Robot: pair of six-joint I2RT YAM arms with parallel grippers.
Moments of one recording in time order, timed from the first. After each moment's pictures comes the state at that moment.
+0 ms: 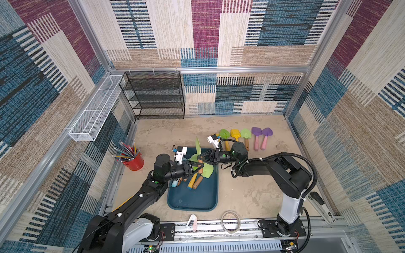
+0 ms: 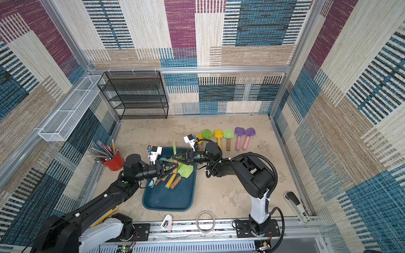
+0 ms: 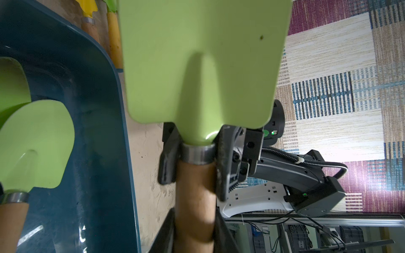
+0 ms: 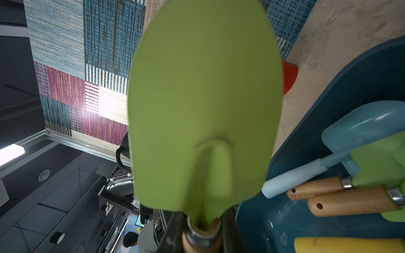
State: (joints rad) left arm -0.38 1.07 0.44 0.36 0.85 -1.10; right arm 0.66 1.88 0.87 1.15 -0.98 1.33
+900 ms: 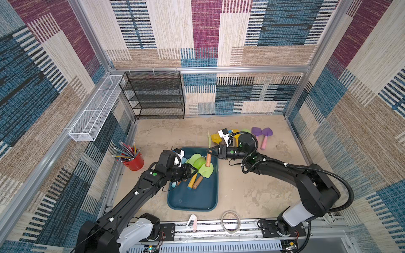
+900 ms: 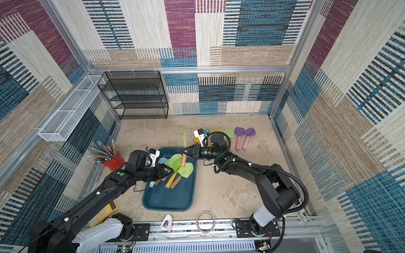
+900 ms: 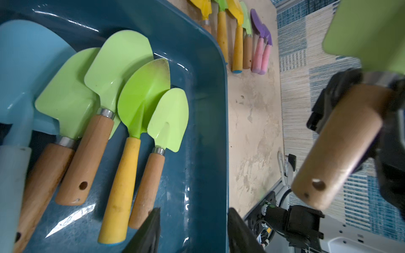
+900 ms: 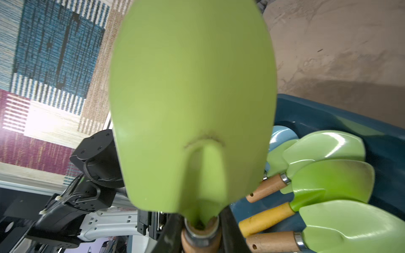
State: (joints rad) left arm -0.43 1.08 0.70 -0.46 0.44 -0.66; right arm 0.57 1.55 0.87 0.43 -0.75 0.89
